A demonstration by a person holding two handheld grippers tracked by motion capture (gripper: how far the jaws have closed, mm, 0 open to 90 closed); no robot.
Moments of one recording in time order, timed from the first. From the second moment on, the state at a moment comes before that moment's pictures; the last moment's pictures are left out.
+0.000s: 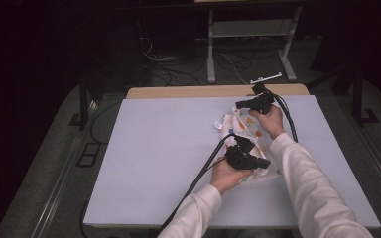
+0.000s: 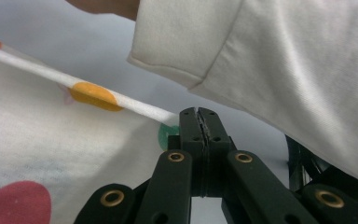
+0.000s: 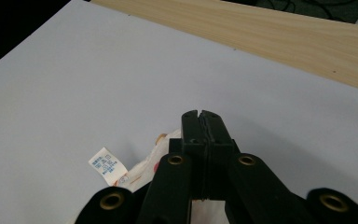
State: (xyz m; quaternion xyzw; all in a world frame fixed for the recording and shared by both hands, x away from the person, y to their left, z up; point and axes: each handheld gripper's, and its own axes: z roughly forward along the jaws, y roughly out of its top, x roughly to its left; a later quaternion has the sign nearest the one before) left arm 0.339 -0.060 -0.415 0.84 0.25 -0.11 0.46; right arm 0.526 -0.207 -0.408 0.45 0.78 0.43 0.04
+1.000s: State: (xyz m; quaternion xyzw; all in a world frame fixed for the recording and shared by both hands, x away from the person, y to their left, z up) left arm 0.352 -0.096 -0.433 0.86 0.28 -0.12 0.41; right arm 0.528 -0.231 -0.425 0.43 0.78 0.46 0.04
